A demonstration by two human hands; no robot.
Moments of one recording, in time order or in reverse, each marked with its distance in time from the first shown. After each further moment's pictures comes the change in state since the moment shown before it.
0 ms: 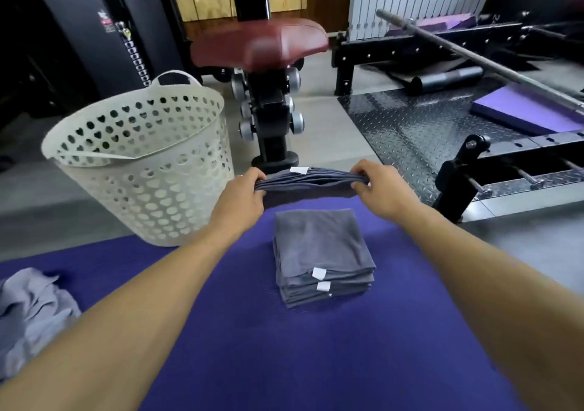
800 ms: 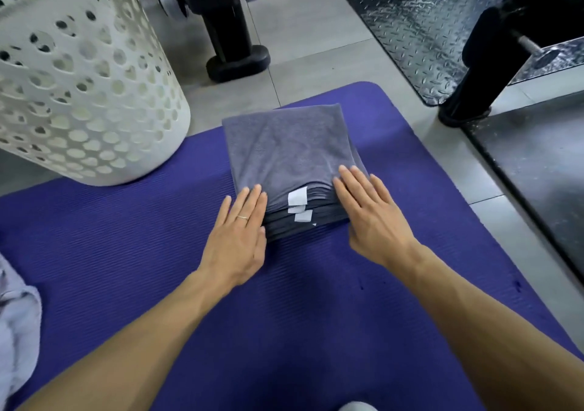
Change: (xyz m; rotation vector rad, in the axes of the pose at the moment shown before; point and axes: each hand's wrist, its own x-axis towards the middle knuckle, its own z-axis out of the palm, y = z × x) left_hand -0.120 -0.092 0.195 0.546 -0.293 0.261; right_hand -0.121 0.141 0.186 -0.421 -0.134 -0.210
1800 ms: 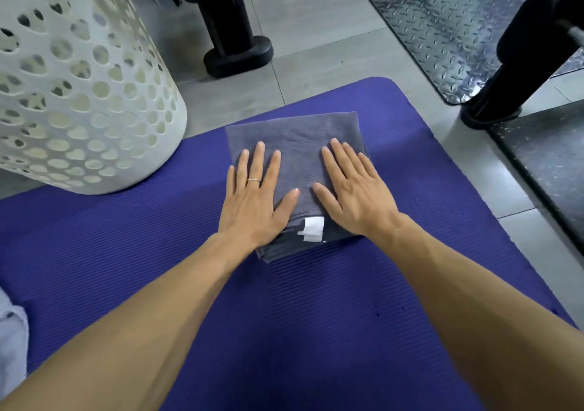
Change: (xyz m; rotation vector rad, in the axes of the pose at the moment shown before) left_hand 0.094 -0.007 -0.003 -0.135 -0.078 -0.158; right_hand 0.093 0.003 0.020 0.115 -0.145 0.120
